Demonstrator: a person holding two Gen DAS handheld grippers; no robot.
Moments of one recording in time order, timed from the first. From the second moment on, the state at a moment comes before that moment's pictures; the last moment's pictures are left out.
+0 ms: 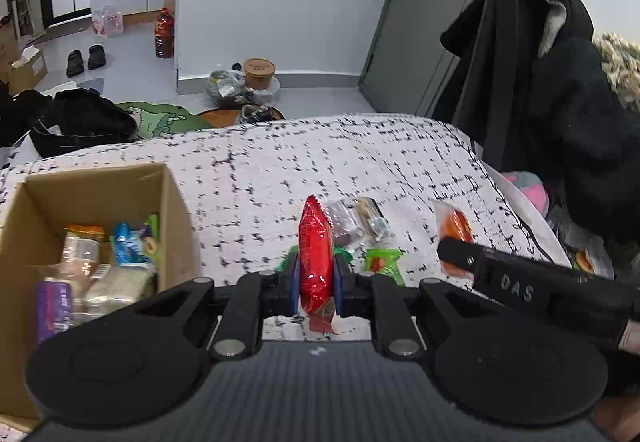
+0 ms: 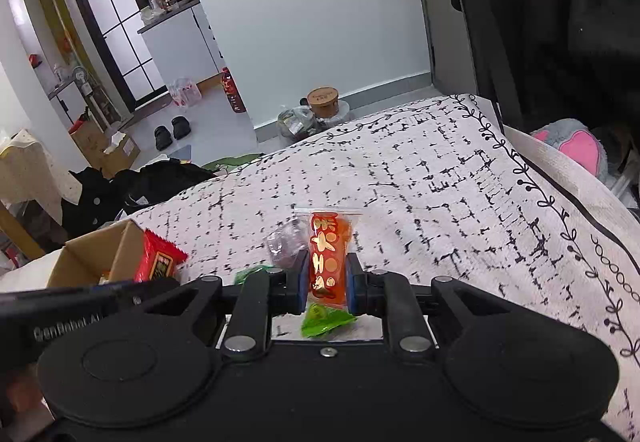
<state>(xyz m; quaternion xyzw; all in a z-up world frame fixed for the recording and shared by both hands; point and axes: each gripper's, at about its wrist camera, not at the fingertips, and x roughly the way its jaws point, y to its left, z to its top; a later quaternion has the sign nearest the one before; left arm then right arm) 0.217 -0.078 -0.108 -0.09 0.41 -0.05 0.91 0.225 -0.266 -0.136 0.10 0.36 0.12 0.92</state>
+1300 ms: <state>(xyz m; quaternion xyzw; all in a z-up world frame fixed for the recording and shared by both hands) 0.162 0.055 -0.093 -0.19 0.41 0.01 0.89 0.172 -0.139 -0.110 0.06 0.35 0.20 0.91</state>
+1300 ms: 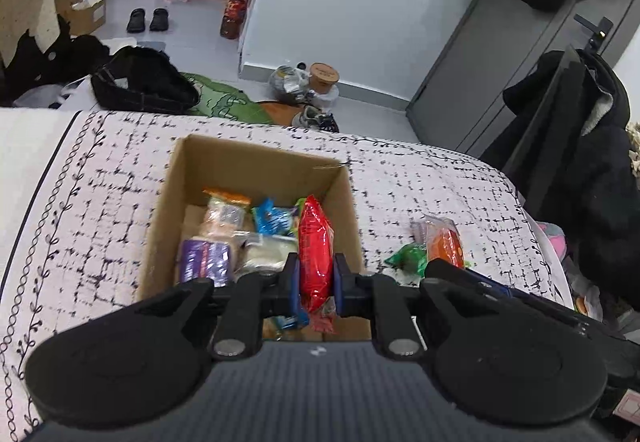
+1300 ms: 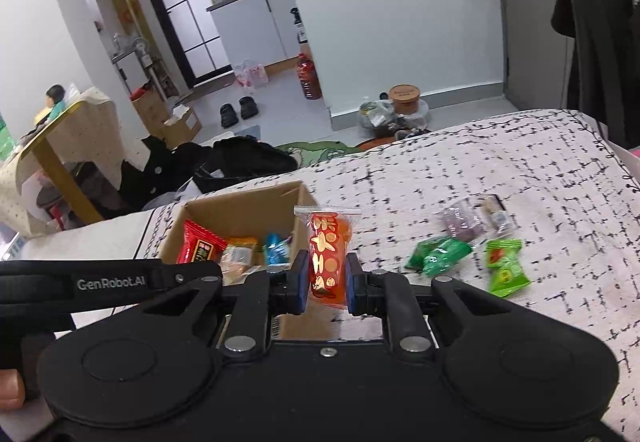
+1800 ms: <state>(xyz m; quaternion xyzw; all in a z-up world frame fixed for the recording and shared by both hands) 0.150 0.082 -0.101 -0.21 0.43 0.02 0.88 0.160 -0.105 -0.115 0.05 0.36 0.23 0.90</state>
